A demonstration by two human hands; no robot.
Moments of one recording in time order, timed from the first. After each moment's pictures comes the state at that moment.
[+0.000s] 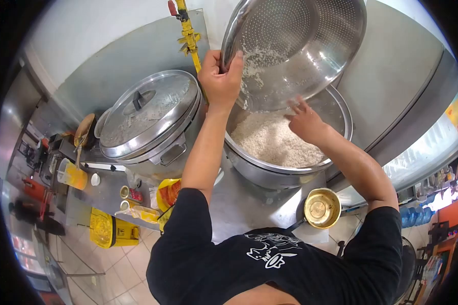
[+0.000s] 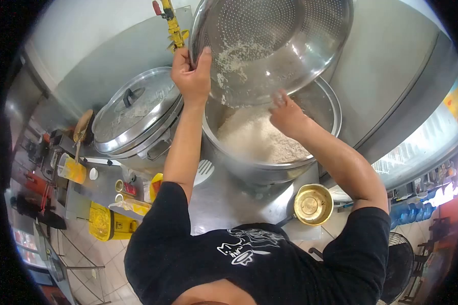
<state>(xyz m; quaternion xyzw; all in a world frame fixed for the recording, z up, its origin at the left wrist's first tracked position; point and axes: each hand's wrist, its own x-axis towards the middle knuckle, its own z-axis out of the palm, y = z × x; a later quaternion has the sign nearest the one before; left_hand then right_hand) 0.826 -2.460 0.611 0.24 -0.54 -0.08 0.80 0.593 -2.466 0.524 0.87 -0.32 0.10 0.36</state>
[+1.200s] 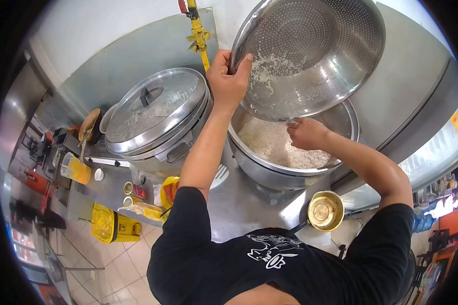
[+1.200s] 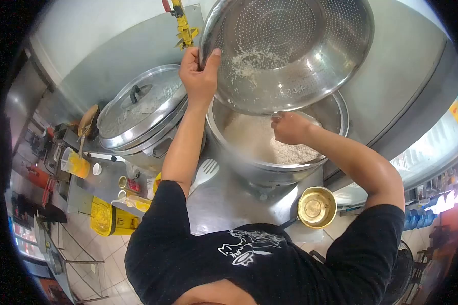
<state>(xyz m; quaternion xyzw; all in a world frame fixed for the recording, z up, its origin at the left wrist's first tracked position) 0.833 -2.453 0.610 0.25 -0.56 -0.12 0.78 0.609 -2.448 0.521 0.92 -0.22 -0.21 0.23</state>
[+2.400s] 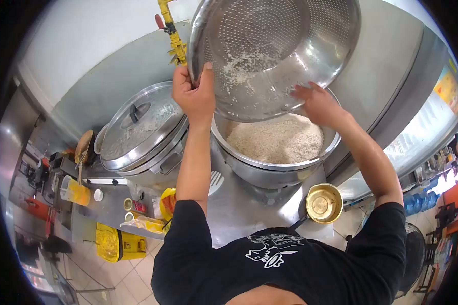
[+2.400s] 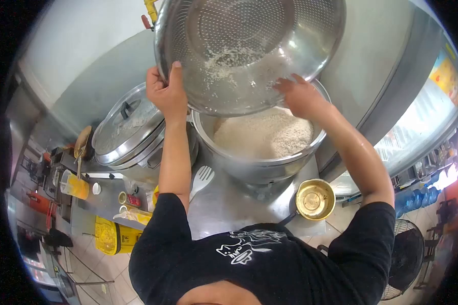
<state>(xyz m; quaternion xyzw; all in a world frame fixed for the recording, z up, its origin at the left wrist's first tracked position) 0.838 -2.411 0.627 0.25 -0.52 -0.08 0.82 0.544 -2.435 0.591 0.88 -0.37 -0.09 0.29</state>
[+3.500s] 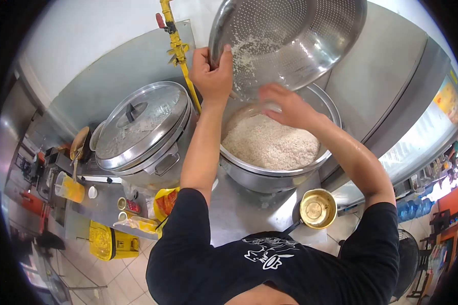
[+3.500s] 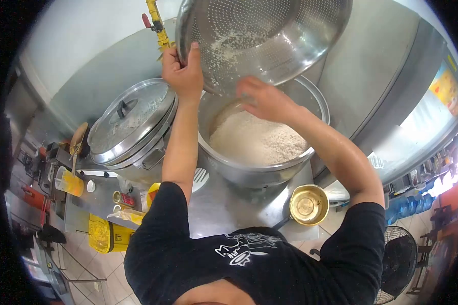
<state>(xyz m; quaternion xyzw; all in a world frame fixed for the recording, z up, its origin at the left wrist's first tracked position) 0.810 -2.464 0.639 0.25 -0.51 0.07 0.82 0.604 -2.438 0.600 0.94 -0.31 0.13 0.03</state>
